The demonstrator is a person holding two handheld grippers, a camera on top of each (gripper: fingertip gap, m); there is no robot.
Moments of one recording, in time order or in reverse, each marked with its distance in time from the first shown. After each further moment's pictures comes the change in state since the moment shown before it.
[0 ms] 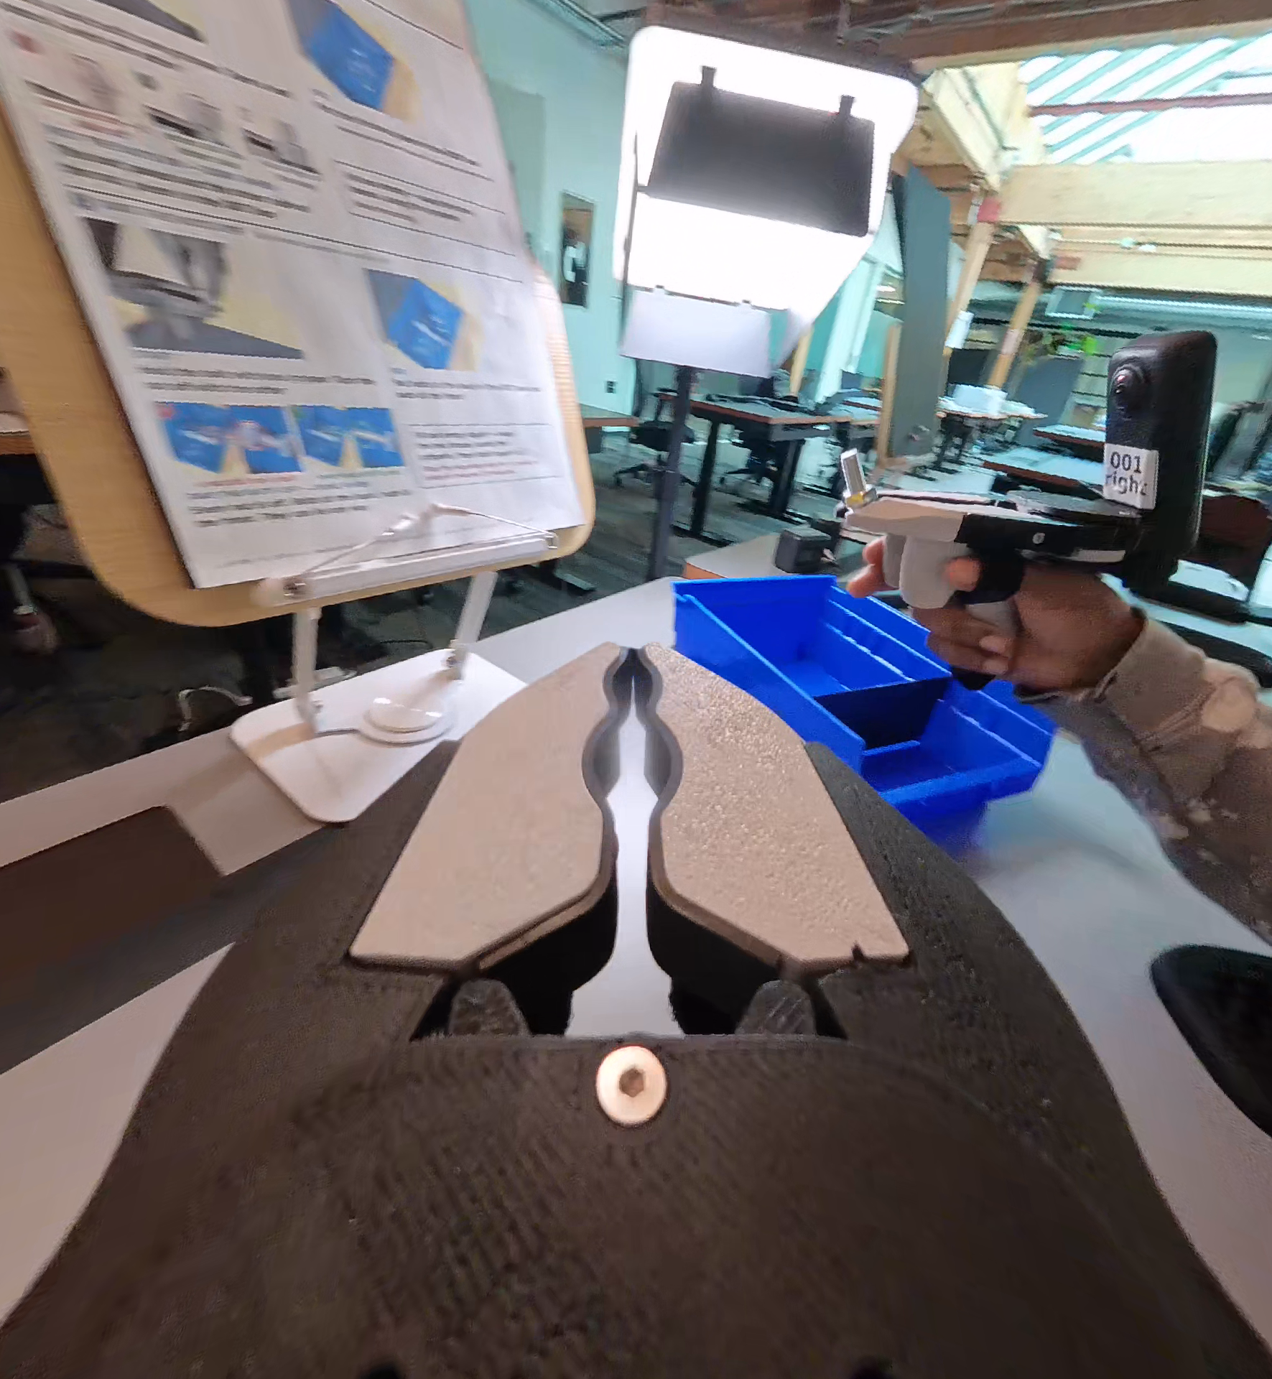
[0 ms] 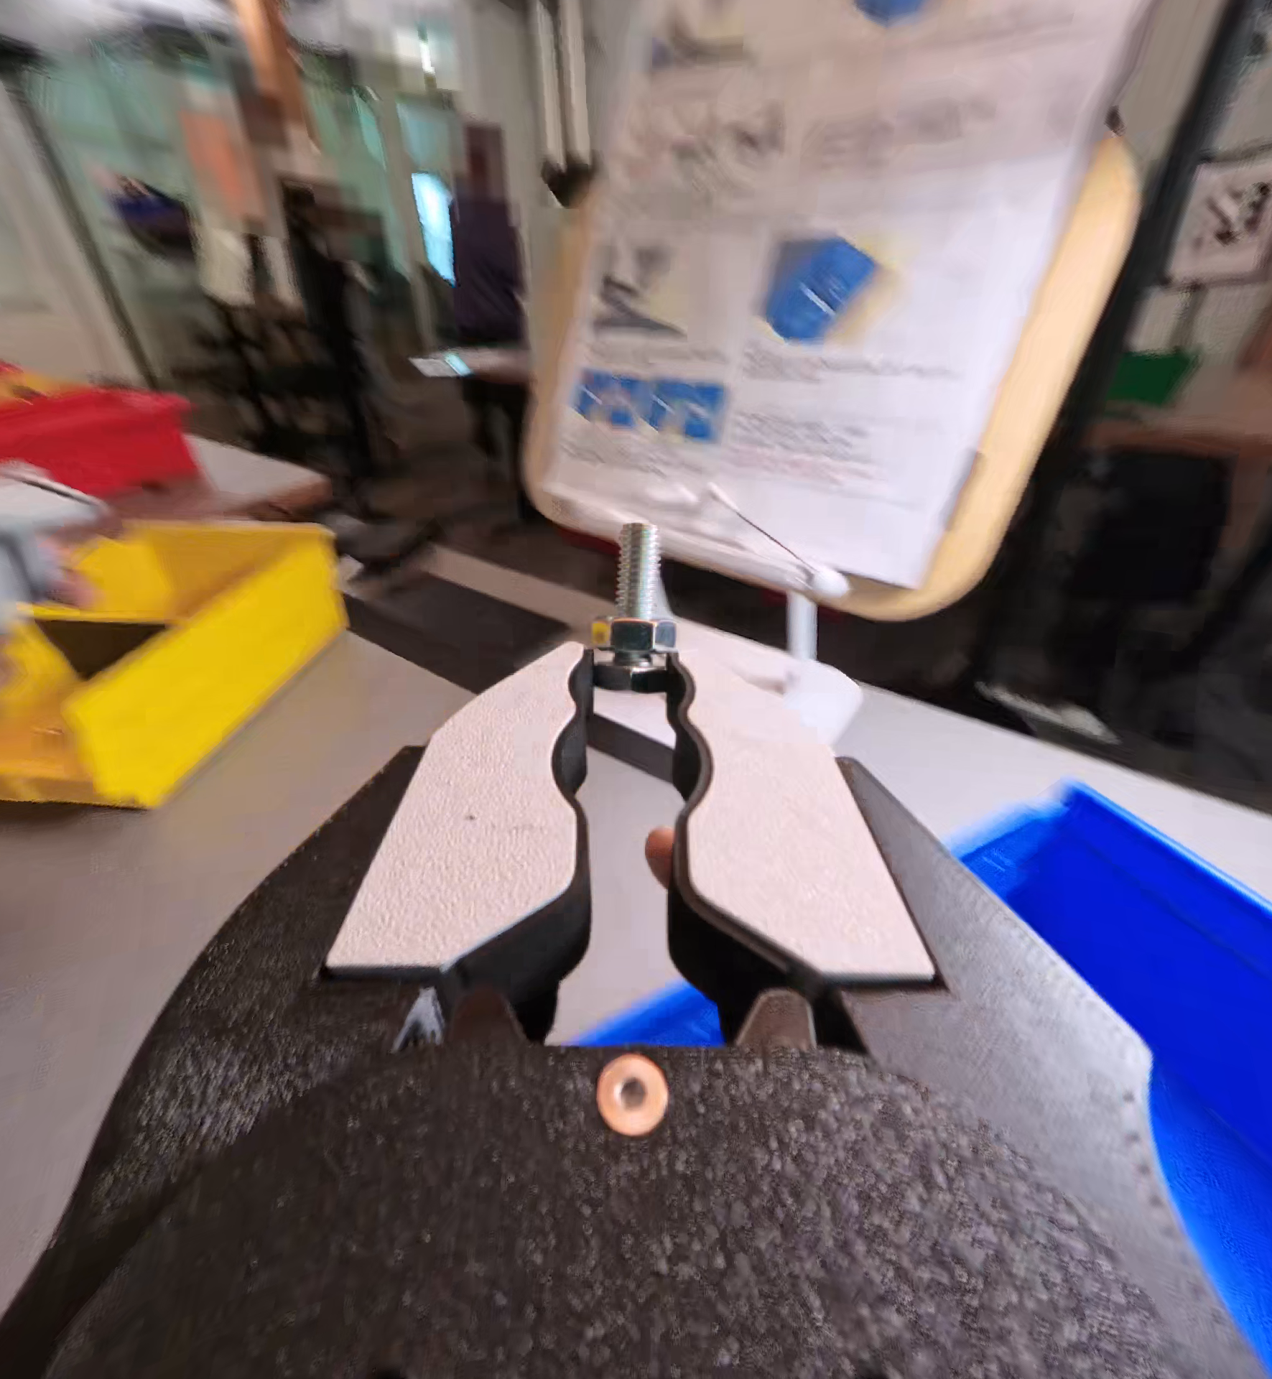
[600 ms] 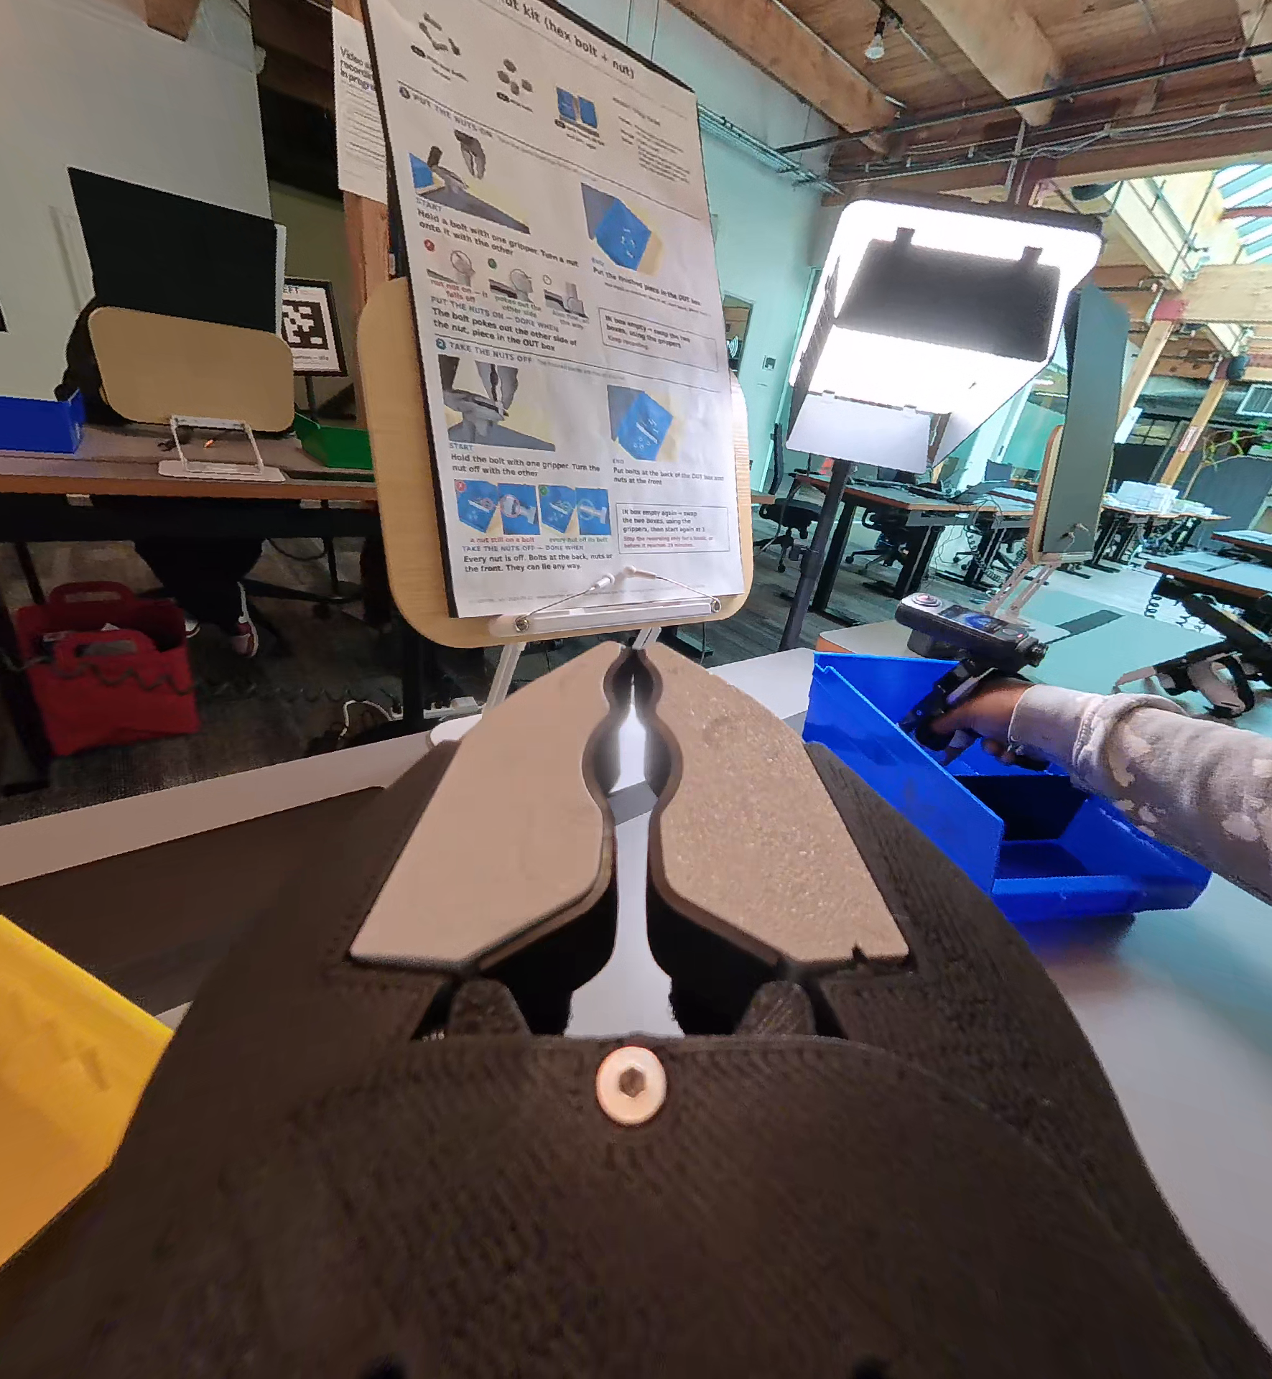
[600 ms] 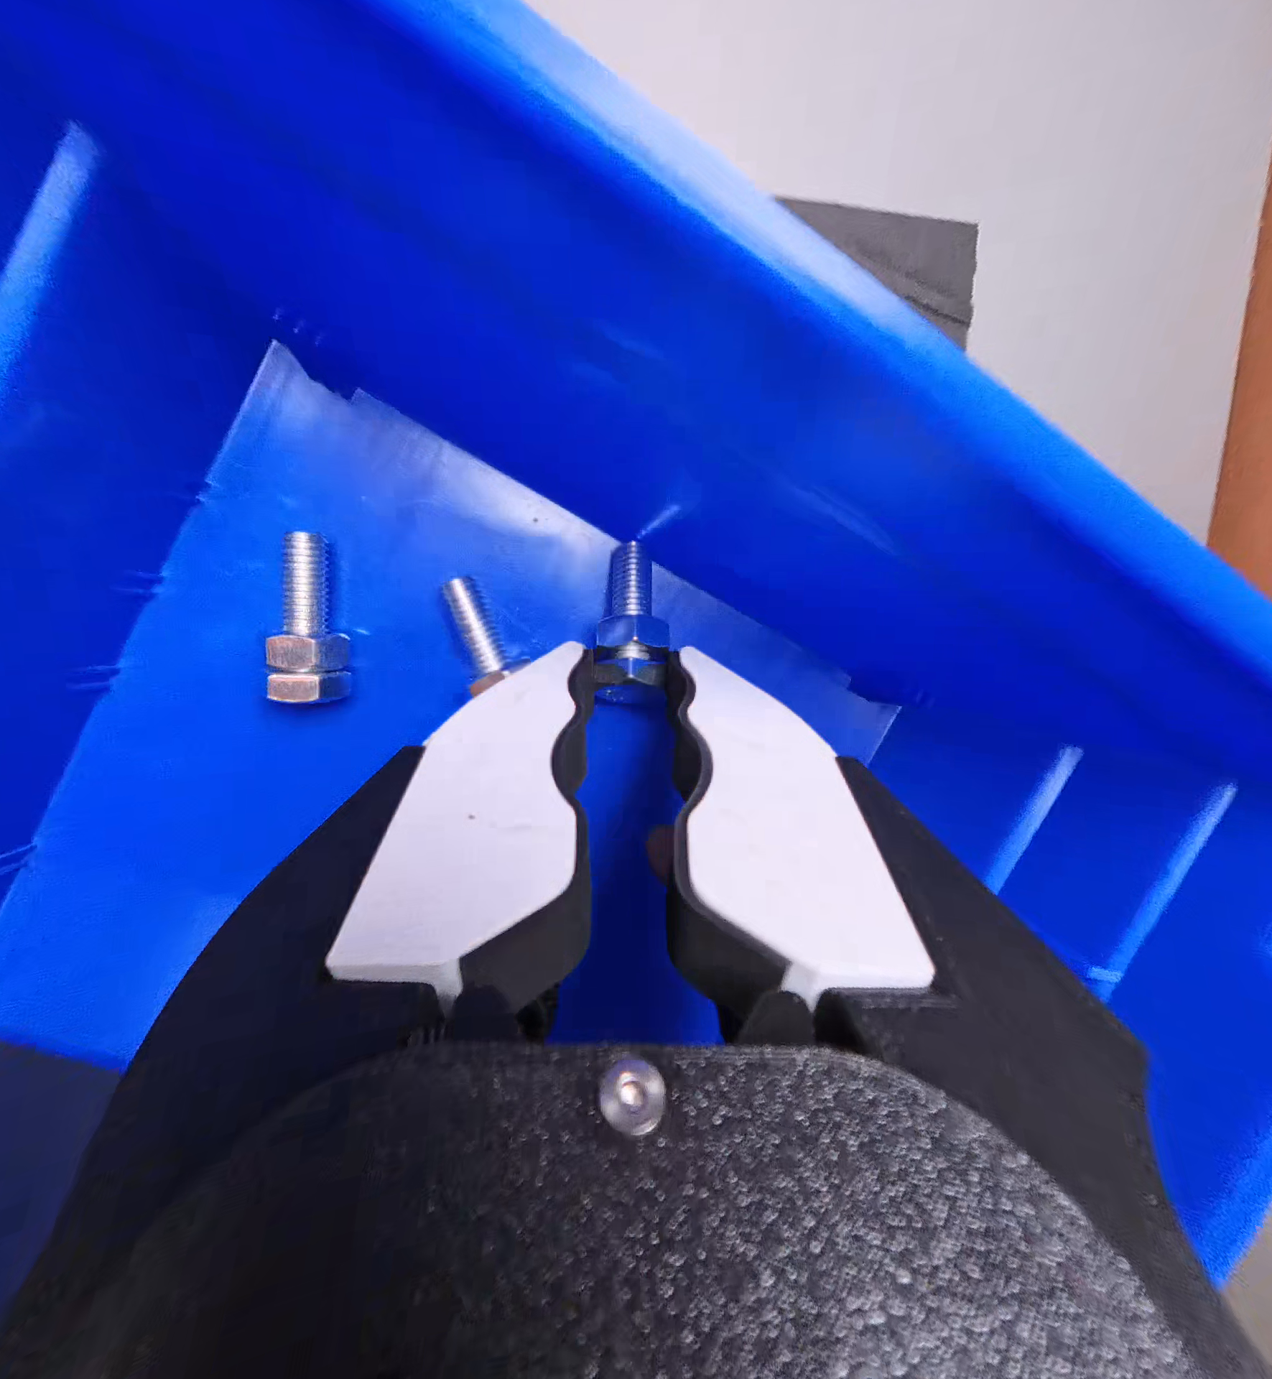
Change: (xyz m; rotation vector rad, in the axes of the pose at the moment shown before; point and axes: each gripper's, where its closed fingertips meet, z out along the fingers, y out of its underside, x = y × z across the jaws) left arm -0.063 -0.032 -0.050 0.106 -0.211 -0.011; right arm 0.243 0.224 -0.036 -1.112 0.651 0.188
